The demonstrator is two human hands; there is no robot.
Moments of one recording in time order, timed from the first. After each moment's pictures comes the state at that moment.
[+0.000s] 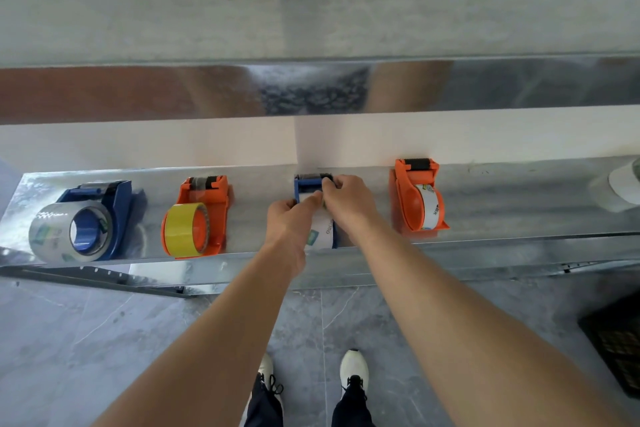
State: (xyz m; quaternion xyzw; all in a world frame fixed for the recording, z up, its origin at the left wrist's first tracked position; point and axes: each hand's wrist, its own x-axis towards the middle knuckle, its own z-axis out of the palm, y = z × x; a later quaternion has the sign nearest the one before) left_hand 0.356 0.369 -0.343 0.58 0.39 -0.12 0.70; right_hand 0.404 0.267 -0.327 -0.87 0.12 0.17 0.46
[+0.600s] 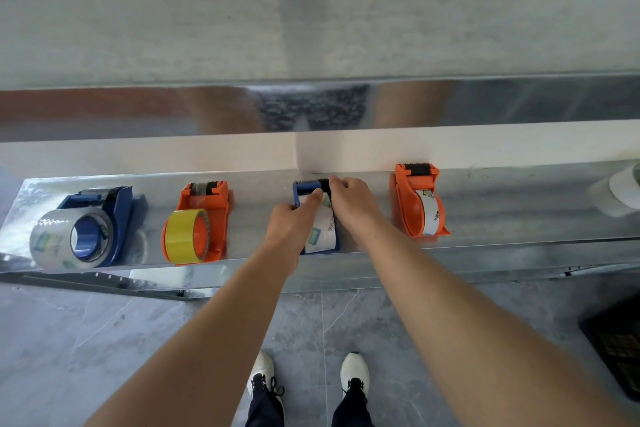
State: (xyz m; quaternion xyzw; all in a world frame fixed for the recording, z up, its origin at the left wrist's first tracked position) left_hand 0.365 0.375 -0.336 0.64 0.38 -0.18 0.64; right_hand 0.410 0.263 -0.317 -0.84 0.14 0.21 0.48
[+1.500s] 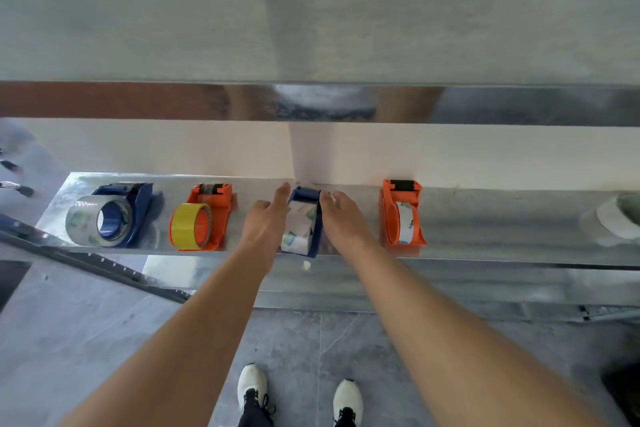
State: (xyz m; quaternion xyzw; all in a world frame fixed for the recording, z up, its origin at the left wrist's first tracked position) left_hand 0.334 0.364 -0.279 0.71 0.39 -0.05 0.58; right_hand 0.371 0.229 -0.292 -0.84 0.06 0.22 0.50
